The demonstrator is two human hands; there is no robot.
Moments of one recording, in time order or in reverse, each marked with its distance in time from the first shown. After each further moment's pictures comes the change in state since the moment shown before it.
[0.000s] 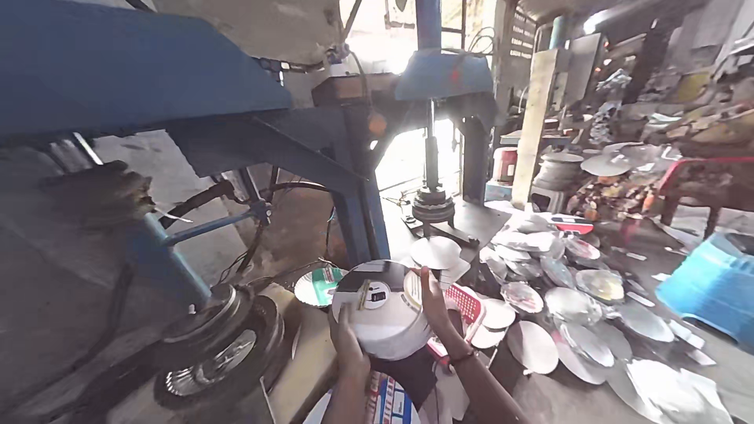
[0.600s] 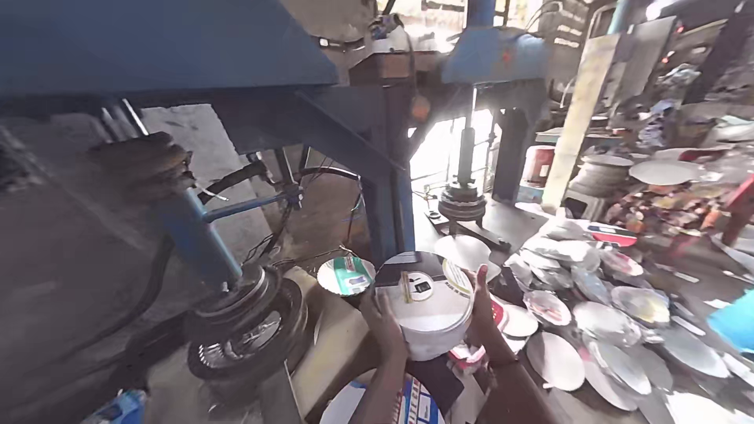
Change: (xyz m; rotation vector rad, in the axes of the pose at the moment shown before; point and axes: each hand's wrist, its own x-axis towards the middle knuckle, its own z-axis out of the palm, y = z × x) left_hand 0.021 -0.032 0.015 0.285 0.018 0.337; right_hand 0.019 0.024 -0.012 0.449 0.156 0.073
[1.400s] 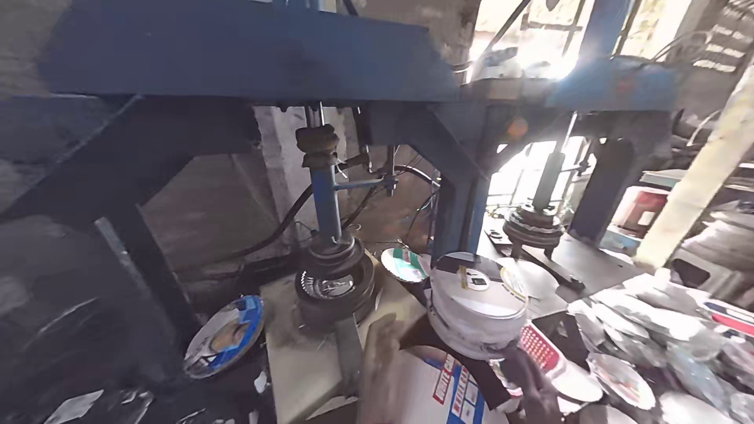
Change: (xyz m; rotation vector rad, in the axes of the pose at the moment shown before) left_hand -0.070 0.058 -0.179 -0.178 -0.235 0.080; right_hand -0.134 0.022 -0.044 -0.299 -0.214 -0.160
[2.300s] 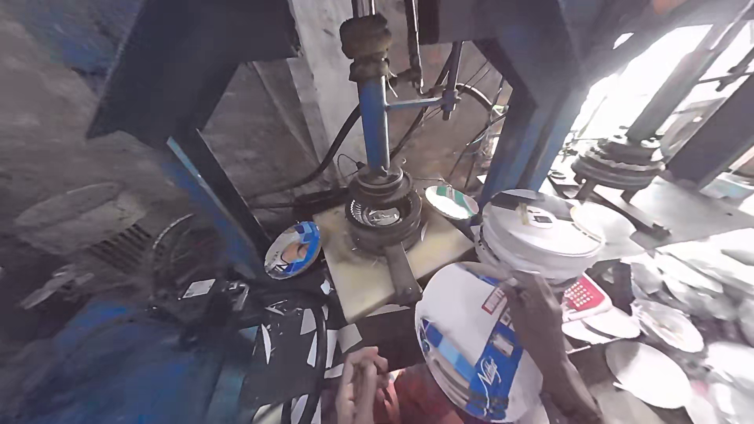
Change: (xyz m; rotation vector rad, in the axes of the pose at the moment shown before) left_hand -0.146 -0.005 -0.104 0.061 0.326 -0.072; right_hand -0.027 -0.062 0.080 -0.610 -0.214 -0.428
